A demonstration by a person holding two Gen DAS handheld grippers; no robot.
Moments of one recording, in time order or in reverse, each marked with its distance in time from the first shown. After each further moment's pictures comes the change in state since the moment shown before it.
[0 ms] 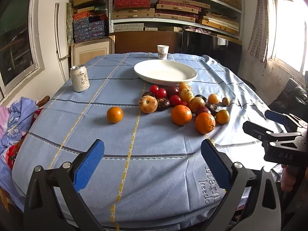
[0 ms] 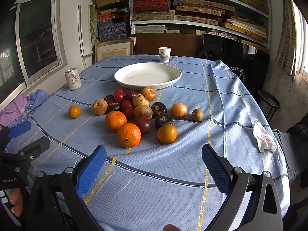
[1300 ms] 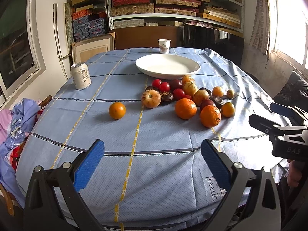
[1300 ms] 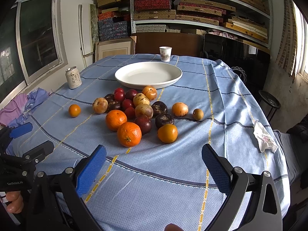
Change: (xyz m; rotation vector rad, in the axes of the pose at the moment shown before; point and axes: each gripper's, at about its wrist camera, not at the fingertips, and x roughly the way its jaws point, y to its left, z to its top) left arm 0.008 0.000 -0.004 0.027 0.031 0.034; right arm 0.000 0.000 0.000 0.007 -0.006 0.014
